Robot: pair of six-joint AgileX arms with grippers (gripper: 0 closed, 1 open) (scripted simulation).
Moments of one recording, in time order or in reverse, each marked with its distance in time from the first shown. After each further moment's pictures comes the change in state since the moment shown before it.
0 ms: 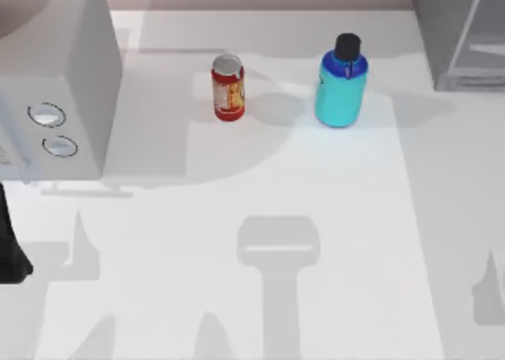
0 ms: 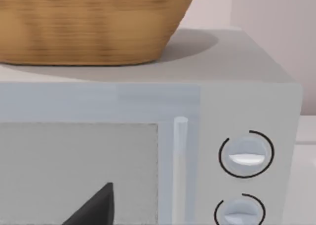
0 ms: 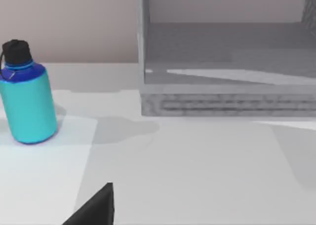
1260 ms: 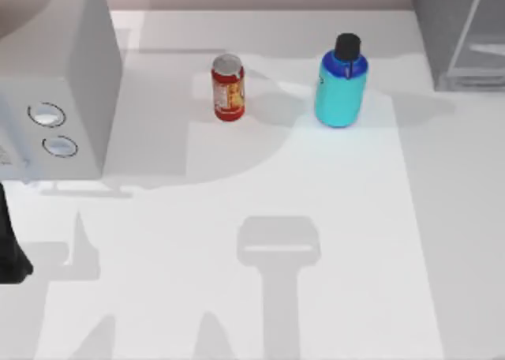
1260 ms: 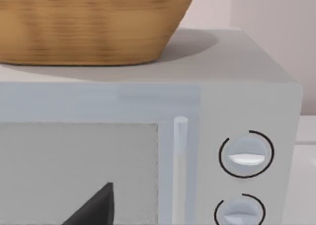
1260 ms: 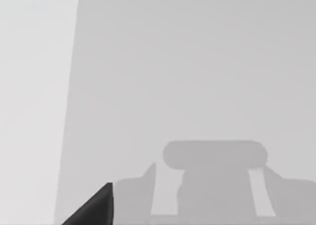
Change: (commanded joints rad) left arm 0.000 0.000 0.000 0.000 0.000 0.000; right arm -0.029 0.225 0.329 -0.714 -0.019 0.077
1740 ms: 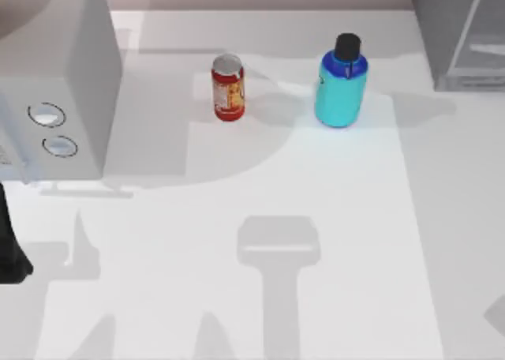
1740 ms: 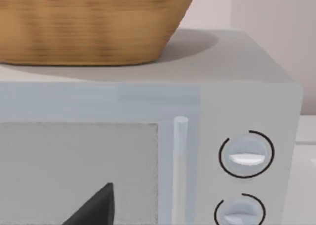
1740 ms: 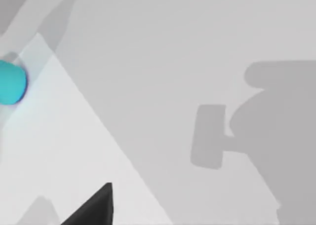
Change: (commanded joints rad) left arm 0.000 0.000 0.000 0.000 0.000 0.000; right arm -0.276 0.278 0.113 0.030 -0.131 0.620
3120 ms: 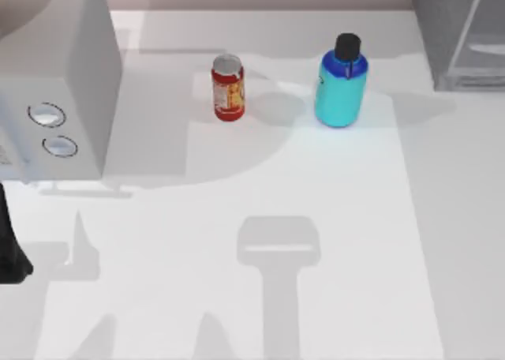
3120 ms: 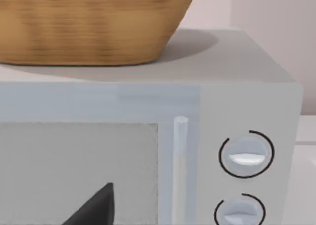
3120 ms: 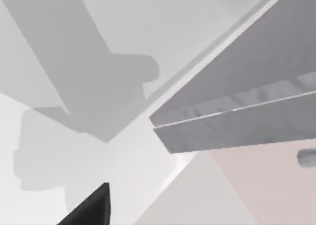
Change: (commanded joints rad) left arm 0.000 0.000 0.000 0.000 0.000 0.000; right arm -1.237 1.426 0.434 -0.023 -0.656 2.950
